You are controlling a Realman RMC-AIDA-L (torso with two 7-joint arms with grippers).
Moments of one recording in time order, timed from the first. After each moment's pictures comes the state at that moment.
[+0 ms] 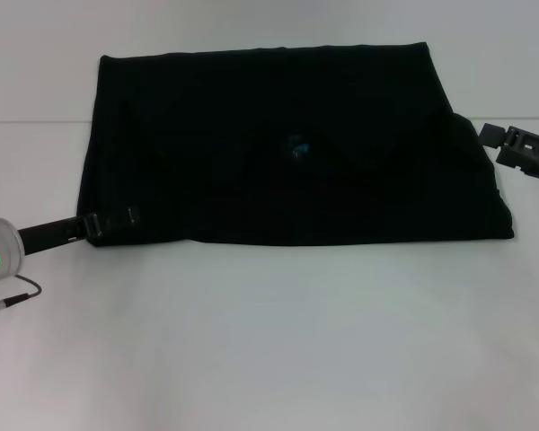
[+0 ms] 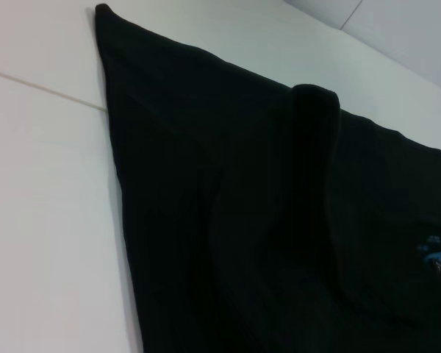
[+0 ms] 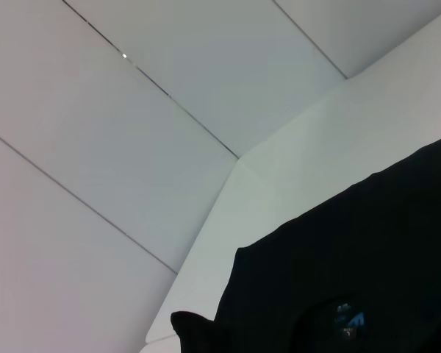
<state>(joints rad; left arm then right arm) -0.55 -2.07 0.68 0.56 2.05 0.91 -2.01 0.48 2.00 -0.64 -0.71 -1.79 -1.38 2.11</state>
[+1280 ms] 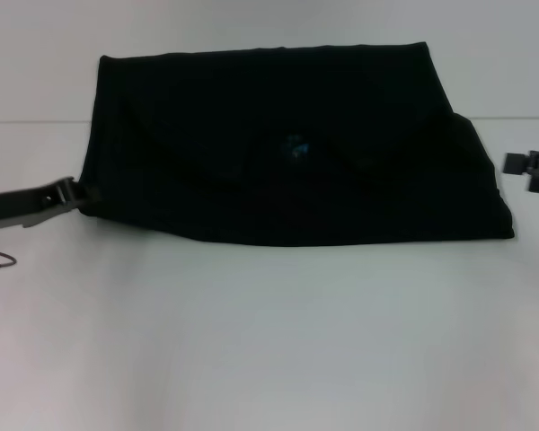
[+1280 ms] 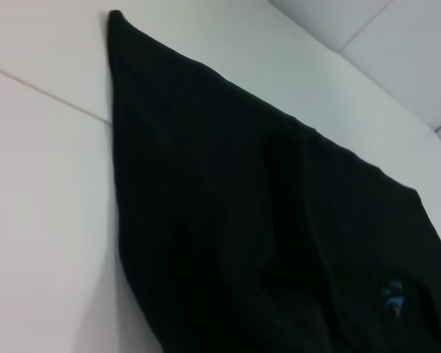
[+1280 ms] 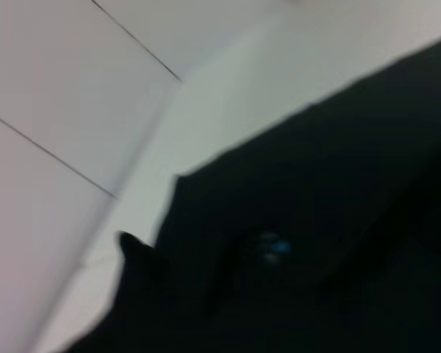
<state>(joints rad) -0.57 -1.98 0.68 0.60 2.06 1.05 -2.25 0.54 1.89 -0.64 -0.72 -2.00 -1.43 2.27</state>
